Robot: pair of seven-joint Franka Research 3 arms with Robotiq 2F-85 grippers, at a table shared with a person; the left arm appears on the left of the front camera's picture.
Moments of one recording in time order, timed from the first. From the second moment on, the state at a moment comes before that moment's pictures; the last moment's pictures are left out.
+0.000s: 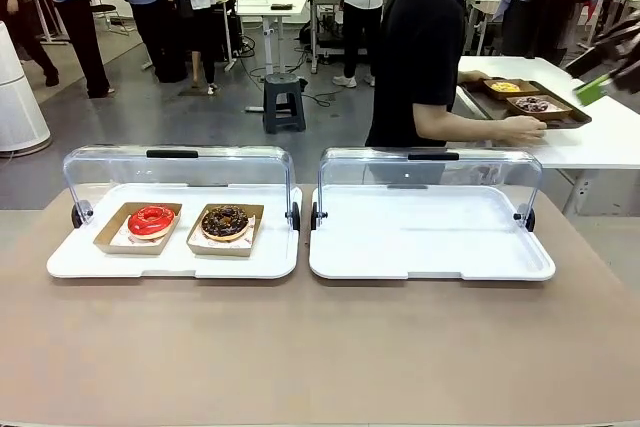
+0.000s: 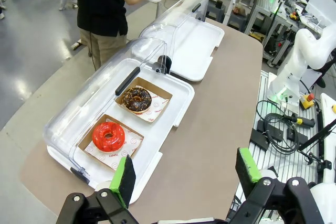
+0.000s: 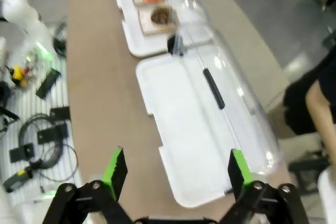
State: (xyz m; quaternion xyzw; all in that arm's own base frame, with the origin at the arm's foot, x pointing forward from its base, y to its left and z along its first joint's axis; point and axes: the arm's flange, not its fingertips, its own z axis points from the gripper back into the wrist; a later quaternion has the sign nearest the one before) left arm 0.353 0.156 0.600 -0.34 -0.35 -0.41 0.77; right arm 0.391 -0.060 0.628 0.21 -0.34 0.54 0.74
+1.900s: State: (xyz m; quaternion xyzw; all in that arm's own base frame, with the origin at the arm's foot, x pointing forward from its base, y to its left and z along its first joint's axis) left arm 0.353 0.156 0.600 -0.34 -0.35 -0.41 0.77; right arm 0.362 -0.166 0.568 0.33 -0.38 0.53 0.68
